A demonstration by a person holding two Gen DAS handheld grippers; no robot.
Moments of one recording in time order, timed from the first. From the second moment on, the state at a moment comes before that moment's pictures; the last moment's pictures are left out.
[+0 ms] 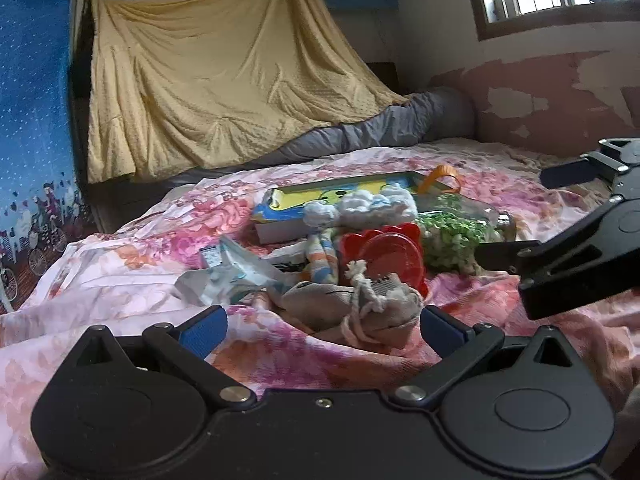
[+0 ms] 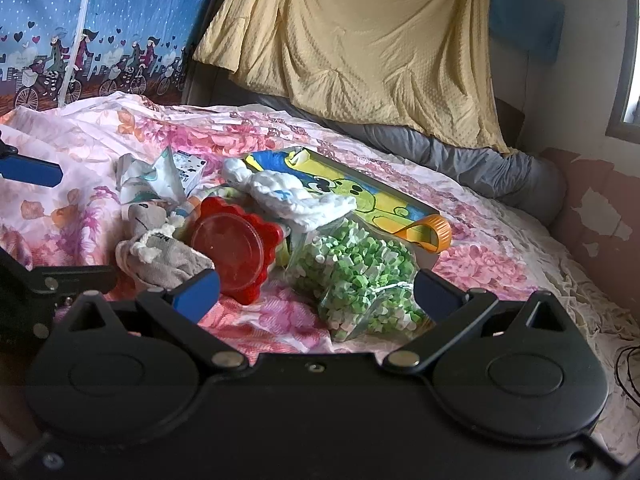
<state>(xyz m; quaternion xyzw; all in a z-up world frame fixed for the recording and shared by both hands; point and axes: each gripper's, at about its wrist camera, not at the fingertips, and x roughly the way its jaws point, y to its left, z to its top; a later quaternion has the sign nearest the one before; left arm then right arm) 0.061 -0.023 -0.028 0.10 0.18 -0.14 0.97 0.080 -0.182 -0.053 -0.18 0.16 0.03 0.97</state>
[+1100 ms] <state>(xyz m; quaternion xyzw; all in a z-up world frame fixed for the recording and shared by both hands) 0.116 -0.042 -0.044 0.10 0.26 -0.19 0.94 0.126 -0.185 -0.052 -0.26 0.08 0.05 0.96</state>
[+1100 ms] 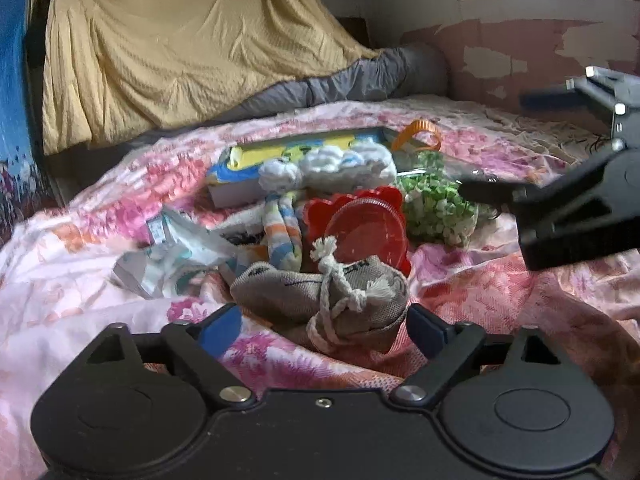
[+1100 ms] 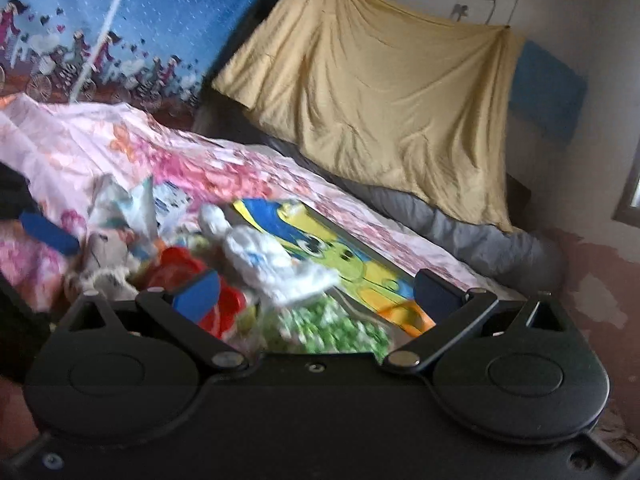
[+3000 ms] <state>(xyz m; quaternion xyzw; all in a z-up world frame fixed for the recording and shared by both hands) 0.125 -0.021 -0.018 -0.05 0.23 -0.22 0.95 0.253 -0.182 -0.036 -0.12 0.22 0.16 0.95</state>
